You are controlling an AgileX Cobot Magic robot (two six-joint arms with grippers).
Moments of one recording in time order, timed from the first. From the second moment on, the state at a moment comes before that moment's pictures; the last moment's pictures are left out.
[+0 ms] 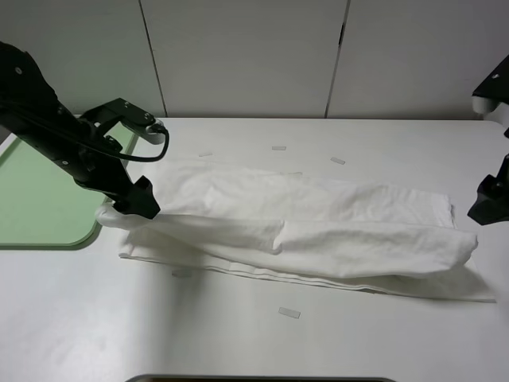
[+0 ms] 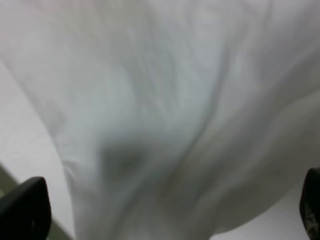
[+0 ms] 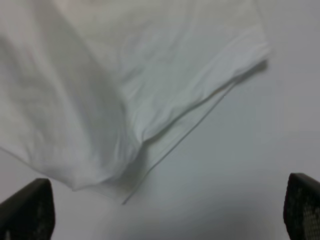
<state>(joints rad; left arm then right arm) -0.28 1.73 -0.89 -0.35 0.44 0.70 0.06 1.39 -0.86 -0.11 0.92 -0.61</state>
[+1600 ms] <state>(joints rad) -0.28 1.42 -0.89 -0.34 0.46 0.48 0.06 1.56 -0.86 0.20 0.69 -0.10</state>
